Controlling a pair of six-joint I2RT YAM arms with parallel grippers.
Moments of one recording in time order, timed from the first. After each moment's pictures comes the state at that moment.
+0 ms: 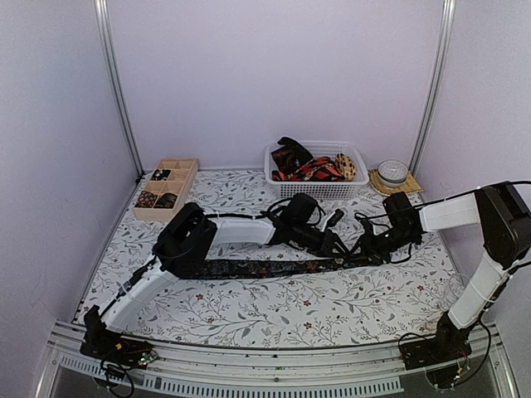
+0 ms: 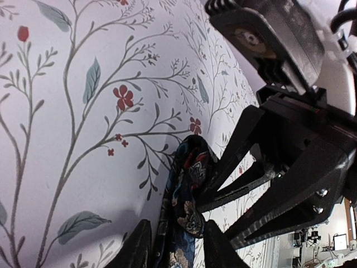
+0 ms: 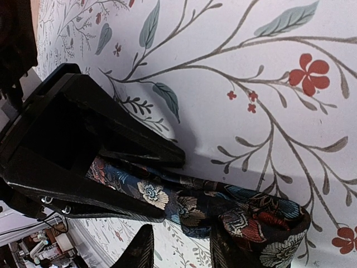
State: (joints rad) left arm -0.91 2.72 2.15 -0.02 0.74 -0.58; right arm 0.27 1.68 0.81 -0.30 -0.62 0.45
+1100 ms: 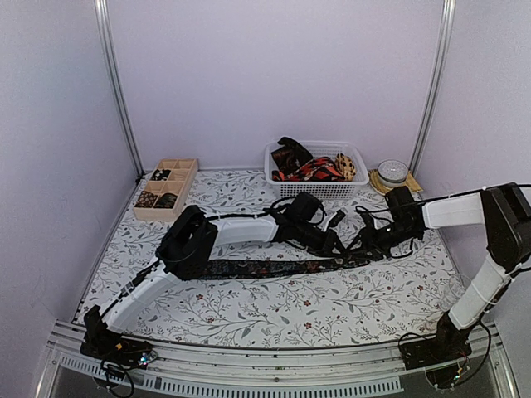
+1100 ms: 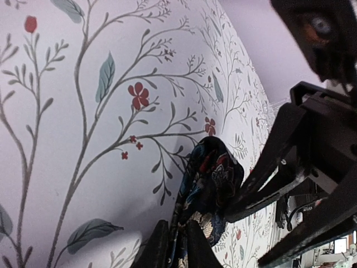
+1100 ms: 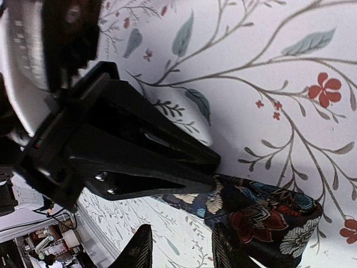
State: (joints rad) left arm -0.91 2.78 2.29 -0.19 0.71 -0.55; right arm 0.27 1.66 0.84 -0.33 -0.67 0.45
